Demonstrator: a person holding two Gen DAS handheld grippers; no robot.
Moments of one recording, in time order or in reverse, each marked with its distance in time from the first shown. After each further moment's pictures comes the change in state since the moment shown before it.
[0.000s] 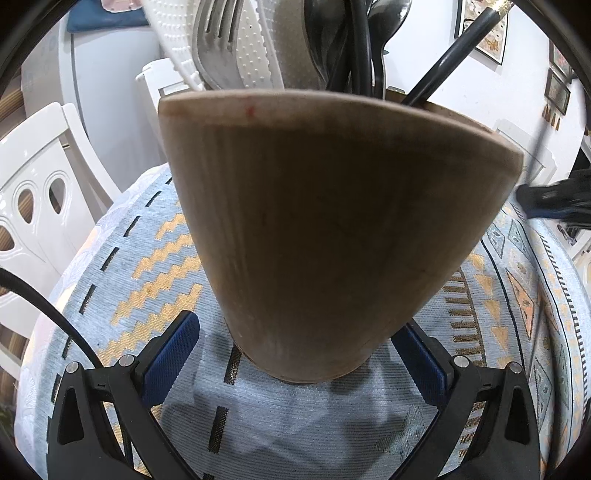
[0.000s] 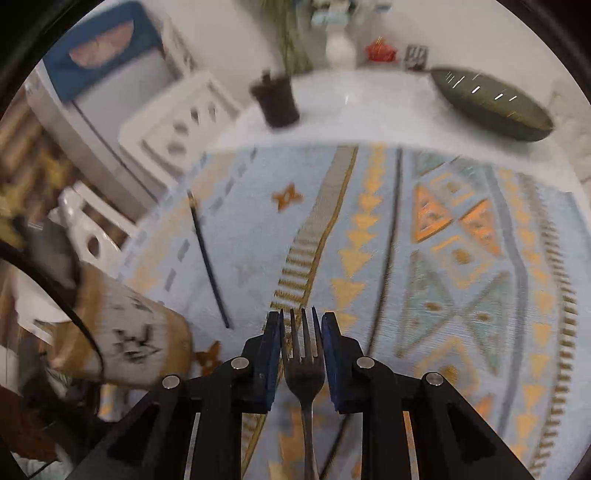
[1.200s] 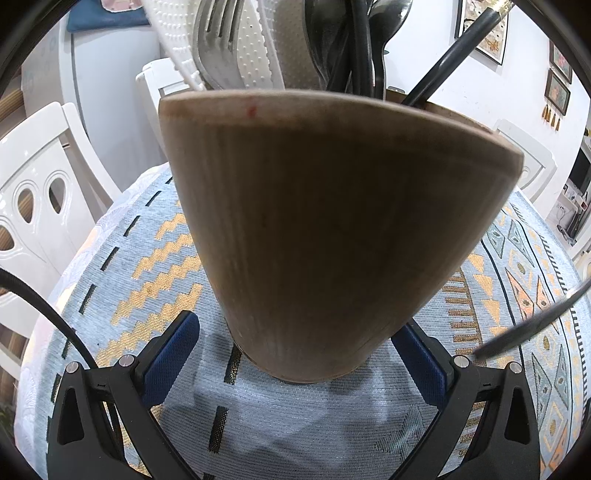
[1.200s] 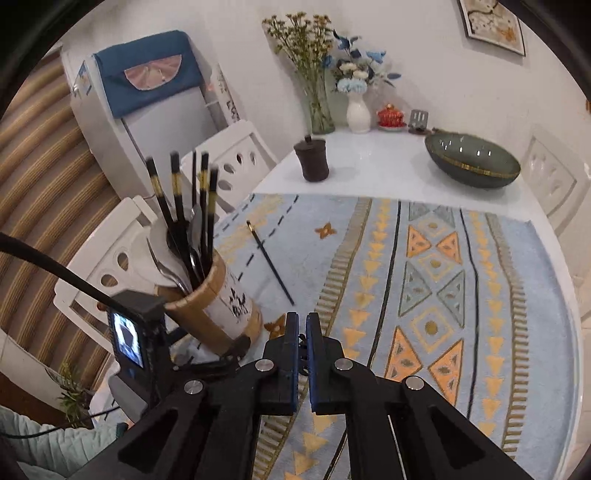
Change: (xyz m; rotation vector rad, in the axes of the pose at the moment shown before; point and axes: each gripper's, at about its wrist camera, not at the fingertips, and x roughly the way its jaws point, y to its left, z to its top) left arm 0.000 0.000 0.000 0.000 0.000 0.002; right arm -0.105 0.073 -0.045 -0.084 -0.174 0.006
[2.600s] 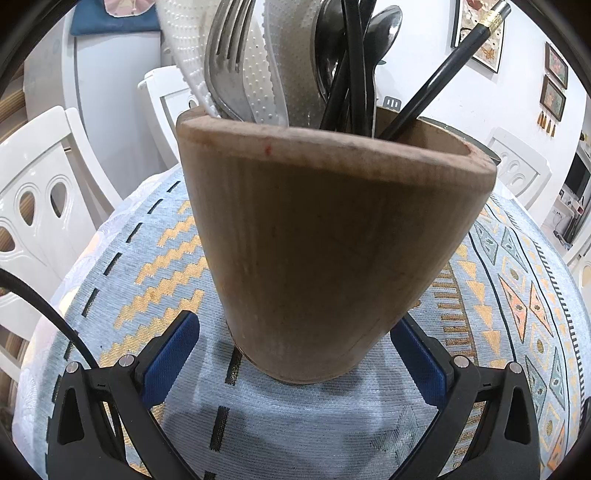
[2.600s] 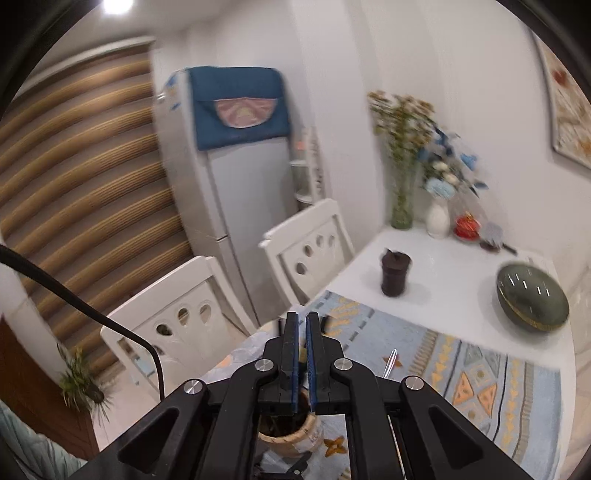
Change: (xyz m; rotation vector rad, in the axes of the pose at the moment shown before) left arm -0.011 0.005 -0.005 -0.004 -0.039 -0.013; right arm -0.017 0.069 0.107 -0.154 -0.148 0.154
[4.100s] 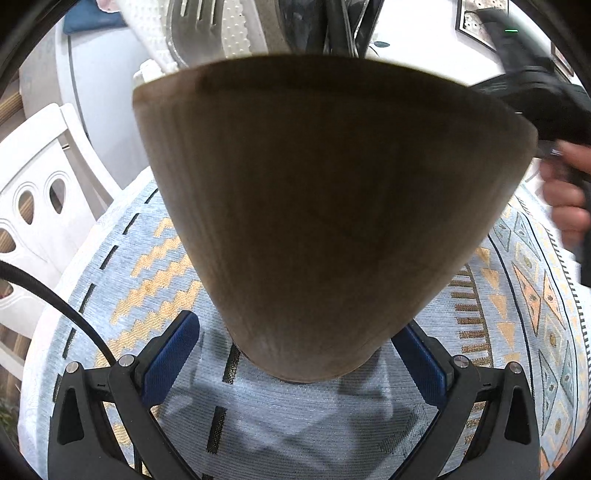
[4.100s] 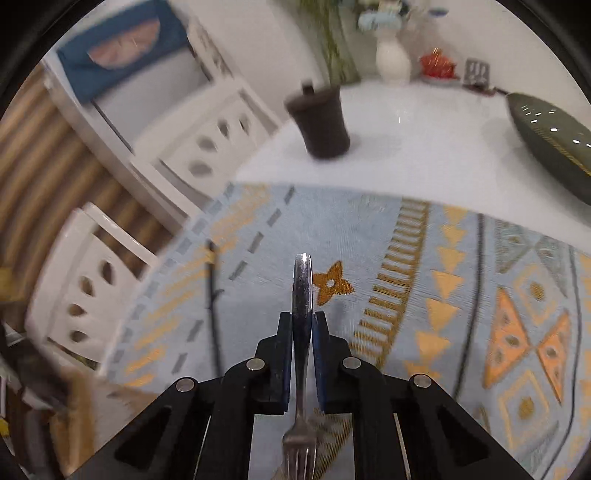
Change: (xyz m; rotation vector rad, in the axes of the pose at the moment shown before) left arm 0.033 -0.010 0.010 0.022 0.066 0.032; right arm 0.168 -0.175 -0.076 0.213 0.277 0.025
